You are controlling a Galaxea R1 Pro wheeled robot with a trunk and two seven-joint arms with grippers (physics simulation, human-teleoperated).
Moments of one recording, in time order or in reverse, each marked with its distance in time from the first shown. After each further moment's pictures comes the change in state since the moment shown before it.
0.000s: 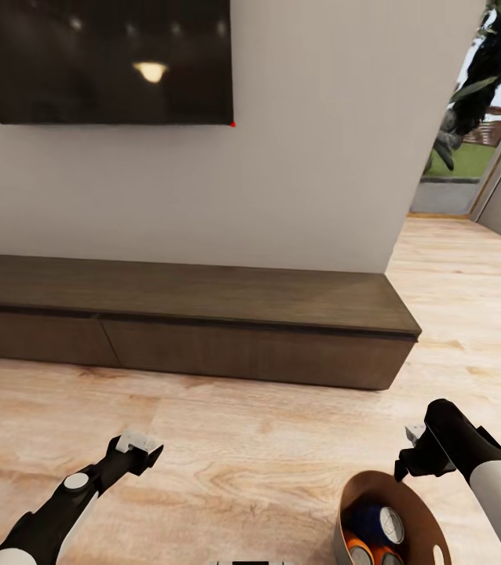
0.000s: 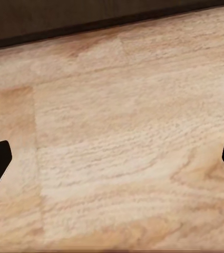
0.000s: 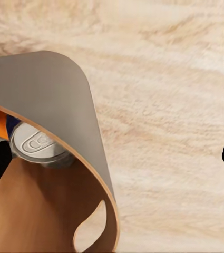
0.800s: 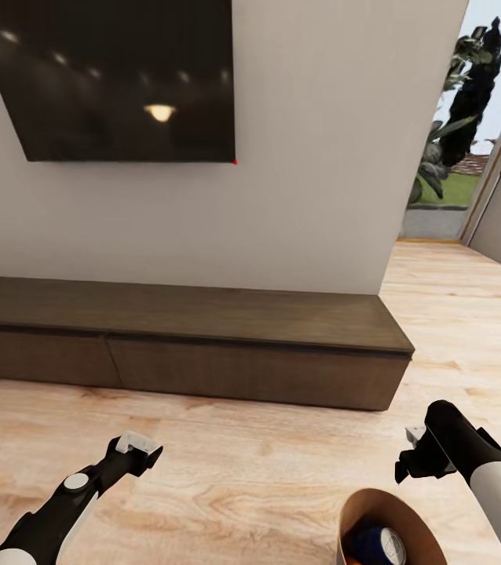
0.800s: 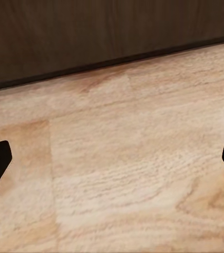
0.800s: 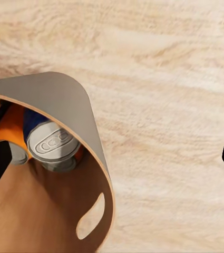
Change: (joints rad) left arm -0.001 0.000 0.000 0.005 -0.001 0.004 0.000; right arm 0.005 0.000 0.000 0.000 0.000 0.000 0.000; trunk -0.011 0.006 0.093
